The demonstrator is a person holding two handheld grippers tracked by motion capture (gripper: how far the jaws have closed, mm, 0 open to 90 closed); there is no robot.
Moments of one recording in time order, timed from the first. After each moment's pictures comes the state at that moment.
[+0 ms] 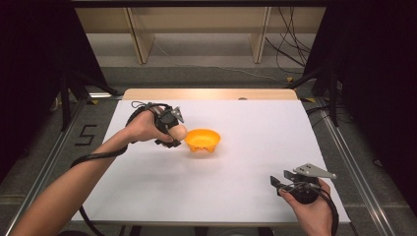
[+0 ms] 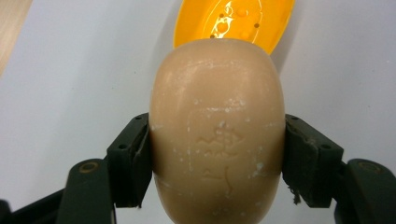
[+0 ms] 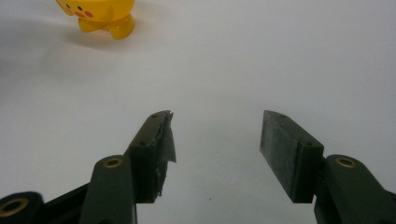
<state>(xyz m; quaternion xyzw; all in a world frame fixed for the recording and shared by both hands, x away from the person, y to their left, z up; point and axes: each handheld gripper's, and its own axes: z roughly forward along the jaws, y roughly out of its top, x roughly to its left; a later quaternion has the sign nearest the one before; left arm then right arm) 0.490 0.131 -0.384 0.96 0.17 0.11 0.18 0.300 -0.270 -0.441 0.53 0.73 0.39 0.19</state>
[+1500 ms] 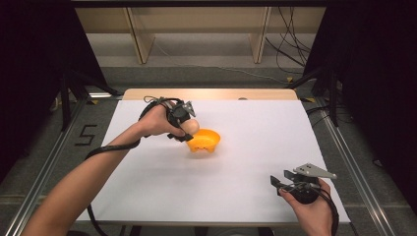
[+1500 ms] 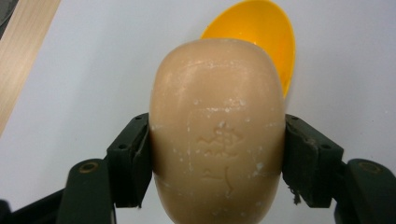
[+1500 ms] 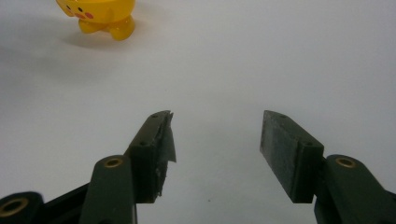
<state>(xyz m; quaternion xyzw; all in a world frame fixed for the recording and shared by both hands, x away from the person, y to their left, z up) 0.508 0.101 -0.381 0.96 0.15 0.11 0.21 0.301 -0.270 -0.442 0.53 0.73 0.39 0.19</state>
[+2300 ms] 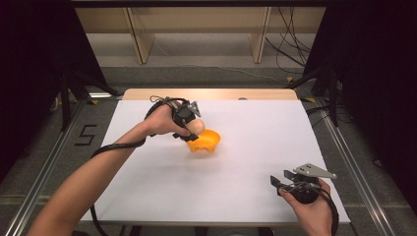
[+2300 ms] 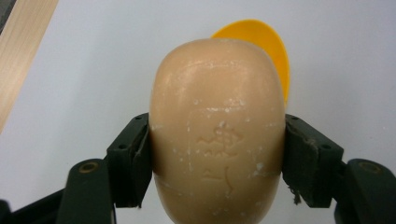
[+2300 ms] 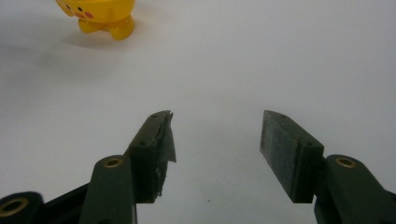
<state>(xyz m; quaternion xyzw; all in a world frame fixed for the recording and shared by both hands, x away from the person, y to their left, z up) 0.513 0.088 -0.385 0.96 0.14 0.11 0.23 0.300 -0.270 -0.442 0.53 0.73 0.39 0.18</state>
